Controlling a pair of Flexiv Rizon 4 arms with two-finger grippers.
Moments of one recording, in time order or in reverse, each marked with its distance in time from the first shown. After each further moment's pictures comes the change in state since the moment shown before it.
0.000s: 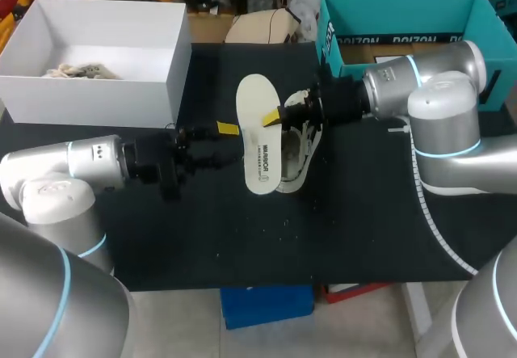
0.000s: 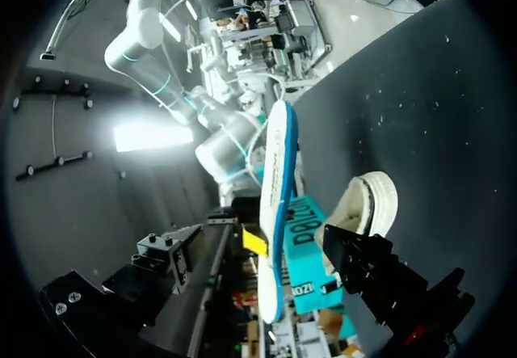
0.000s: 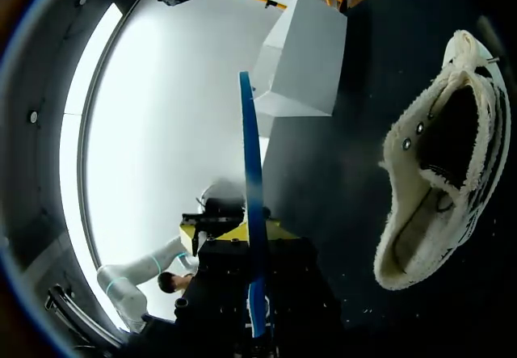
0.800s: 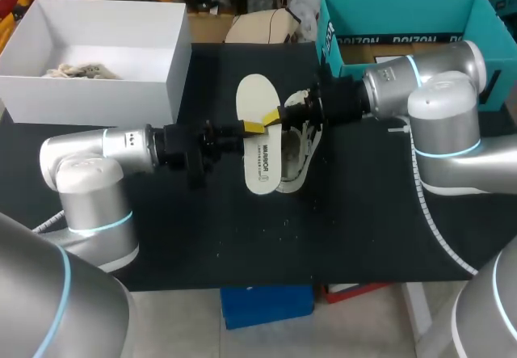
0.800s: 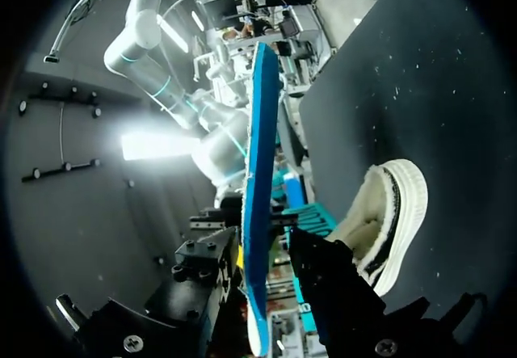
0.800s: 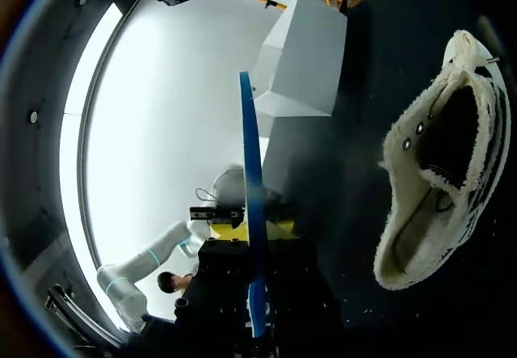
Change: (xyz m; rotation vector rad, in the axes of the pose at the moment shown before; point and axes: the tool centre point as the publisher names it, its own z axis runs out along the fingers) left arm 0.012 0.016 0.051 0.067 -0.064 0.016; right arm 0.000 0.000 0.000 0.000 0.000 0.000
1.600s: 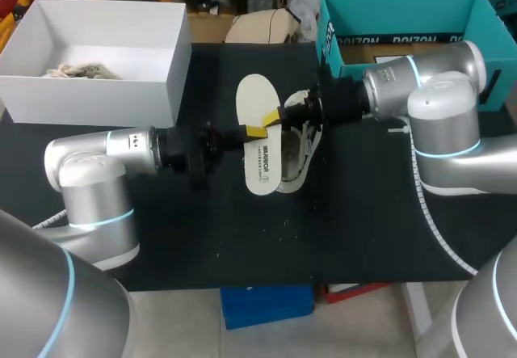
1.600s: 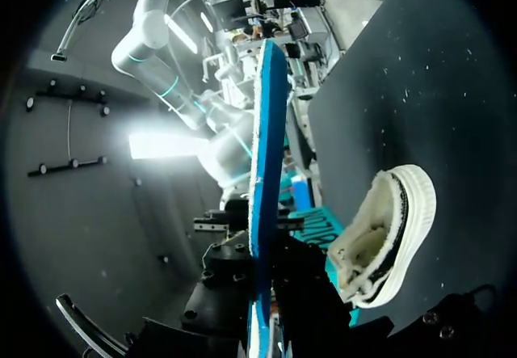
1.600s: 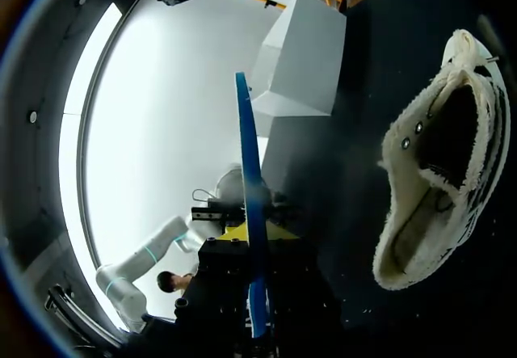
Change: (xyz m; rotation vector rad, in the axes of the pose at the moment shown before) left arm 0.007 -0.003 0.004 0.007 -0.005 -0.023; right arm -0.001 0.000 0.000 0.000 0.000 0.000
